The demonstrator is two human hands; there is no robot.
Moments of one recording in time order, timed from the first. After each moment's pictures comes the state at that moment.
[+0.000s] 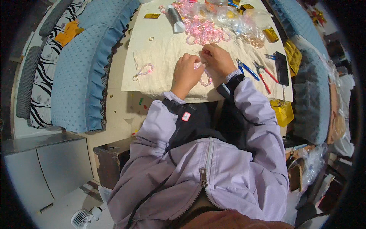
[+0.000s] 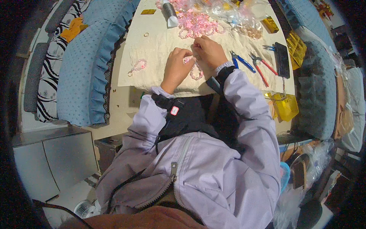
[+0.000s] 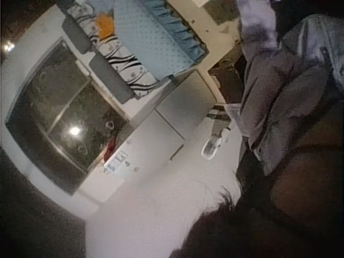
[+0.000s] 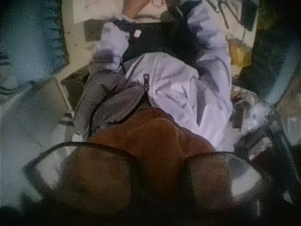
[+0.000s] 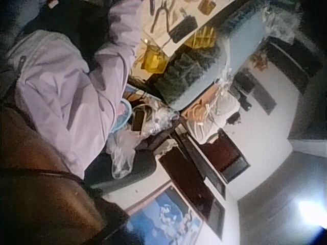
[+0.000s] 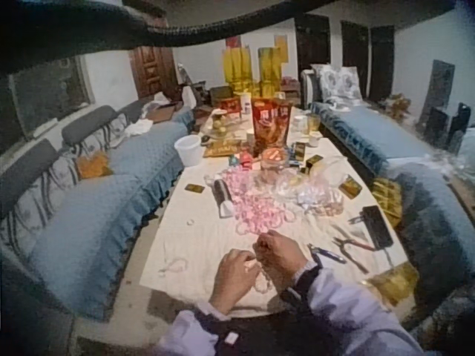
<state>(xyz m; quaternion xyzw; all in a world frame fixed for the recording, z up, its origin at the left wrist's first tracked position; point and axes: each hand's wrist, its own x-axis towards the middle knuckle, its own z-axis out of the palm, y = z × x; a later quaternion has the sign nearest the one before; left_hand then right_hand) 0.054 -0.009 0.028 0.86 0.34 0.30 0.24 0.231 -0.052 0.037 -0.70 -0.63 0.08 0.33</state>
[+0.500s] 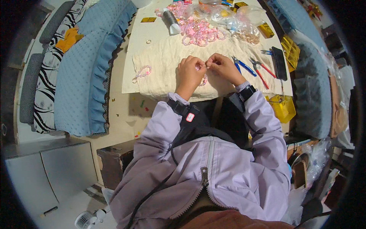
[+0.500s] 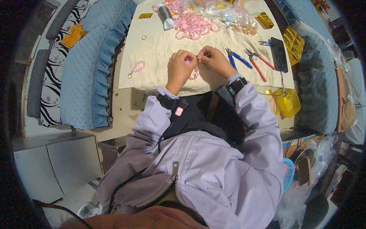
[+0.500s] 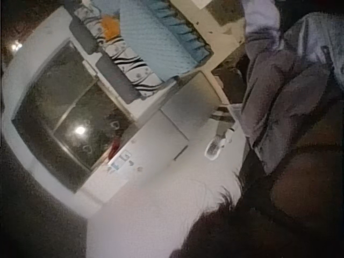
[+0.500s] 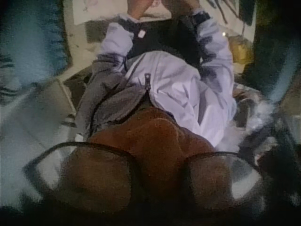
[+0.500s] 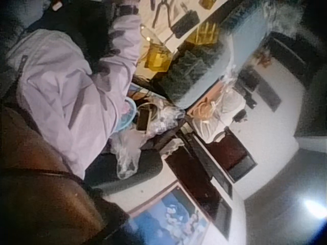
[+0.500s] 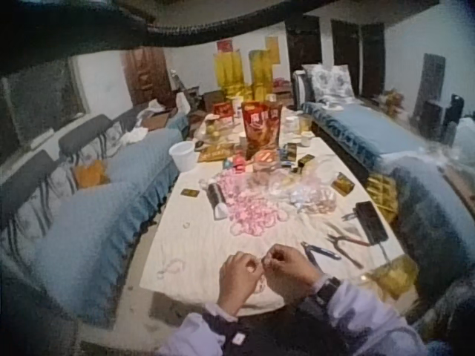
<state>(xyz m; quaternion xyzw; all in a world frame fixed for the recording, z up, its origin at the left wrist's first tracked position) 0.071 -0.026 0.027 0.84 0.36 0.34 0.23 0.242 -0.103 0.027 -0.62 -0.49 0.40 0.47</state>
